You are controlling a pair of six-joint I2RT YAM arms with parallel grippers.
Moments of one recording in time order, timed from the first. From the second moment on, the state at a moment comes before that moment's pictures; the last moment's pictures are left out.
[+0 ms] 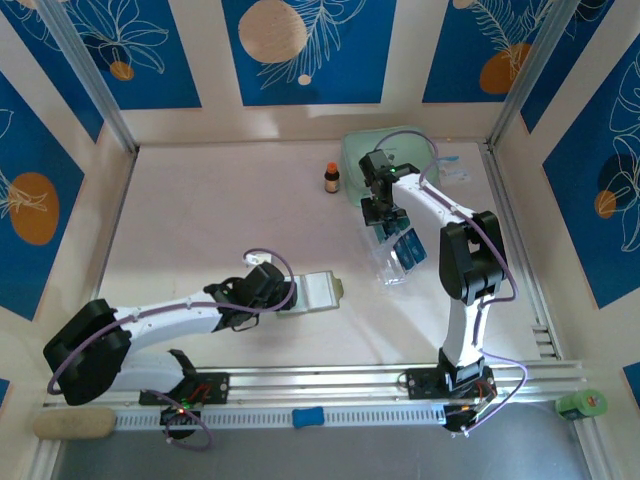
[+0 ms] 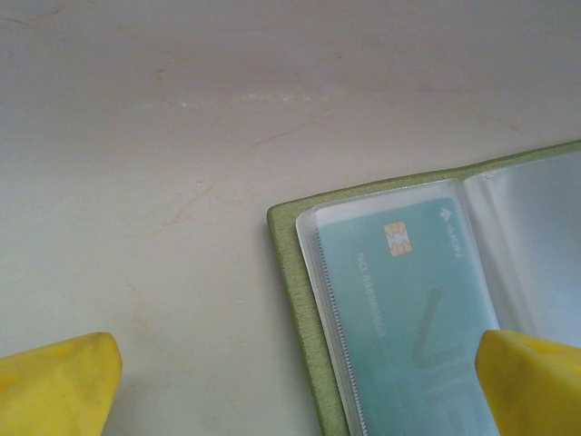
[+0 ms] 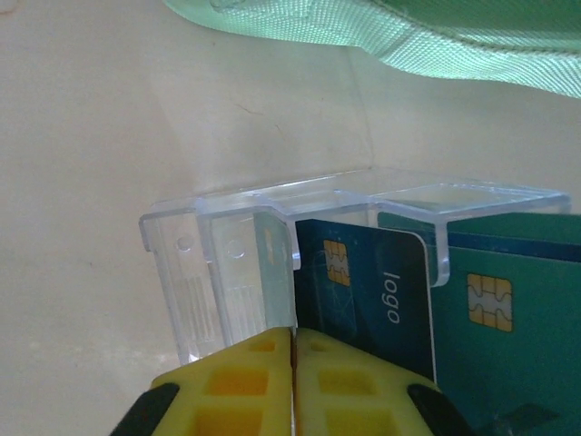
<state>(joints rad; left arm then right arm) -0.87 1.27 0.54 -0.25 -0.31 -0.75 0.38 1.93 1.54 -0.92 0.16 0.21</state>
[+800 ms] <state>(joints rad) -0.87 1.27 0.58 -0.29 -0.32 -0.73 0.44 1.68 1.52 -0.89 -0.05 0.25</state>
